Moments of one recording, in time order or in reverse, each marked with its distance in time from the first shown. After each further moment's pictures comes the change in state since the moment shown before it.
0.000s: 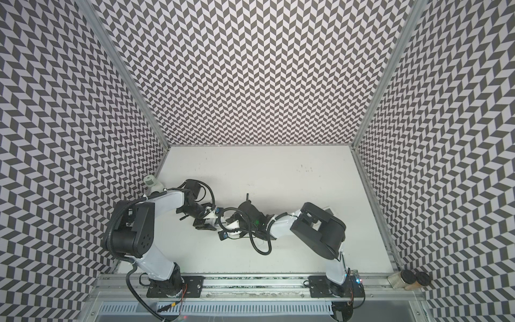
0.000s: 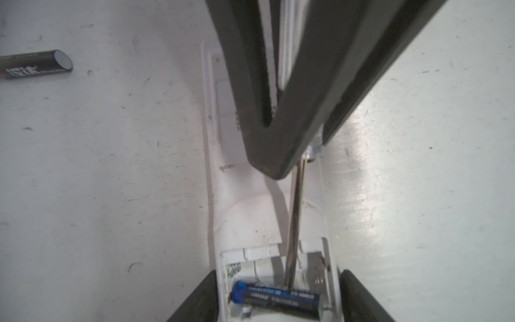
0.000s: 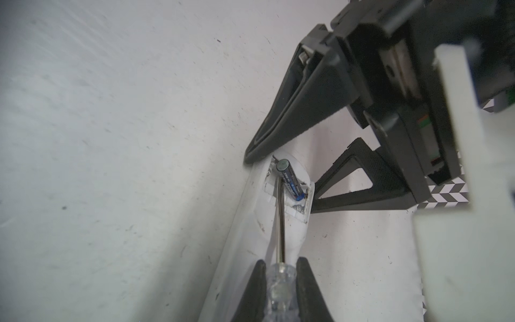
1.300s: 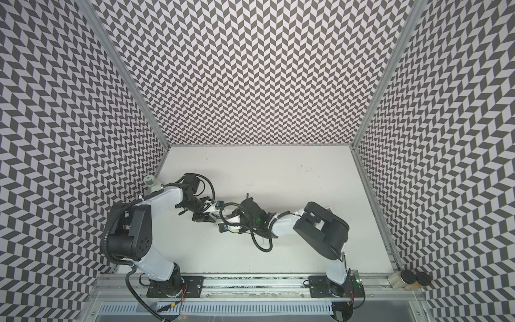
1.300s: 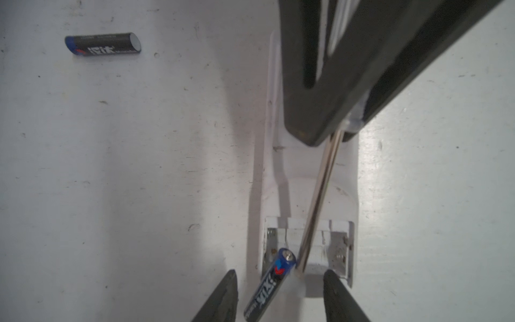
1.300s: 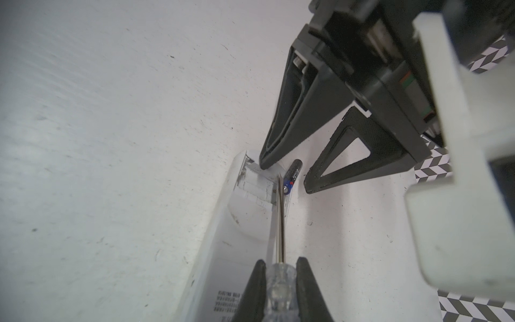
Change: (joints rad) left arm -0.005 -0.029 0.080 -0.035 -0.077 -0.097; right arm -0.026 -0.021 0.001 0.019 0.002 0.150
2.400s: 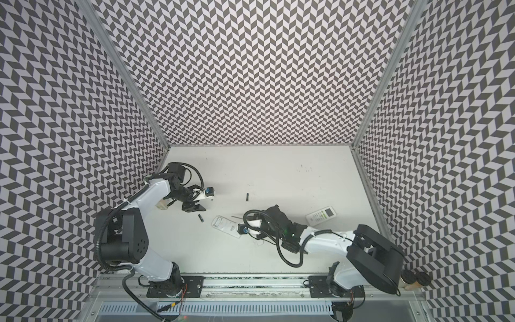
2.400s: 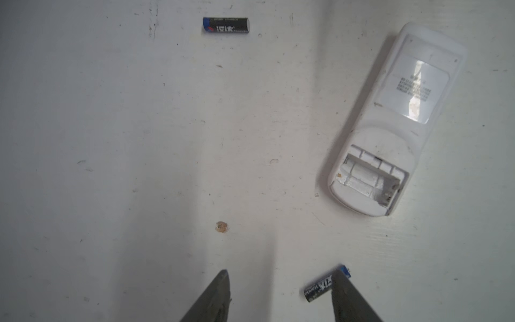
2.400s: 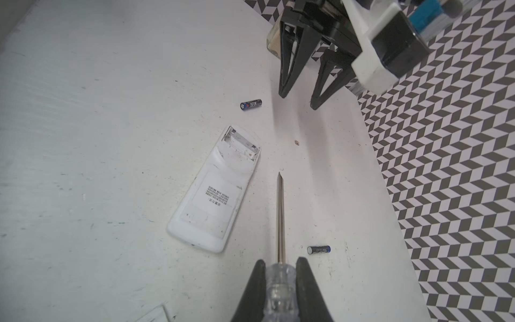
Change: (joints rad) left arm 0.138 -0.042 0.166 -0.151 -0.016 0.011; right arm -0.011 -0.517 -0.379 -0.018 0.111 0.206
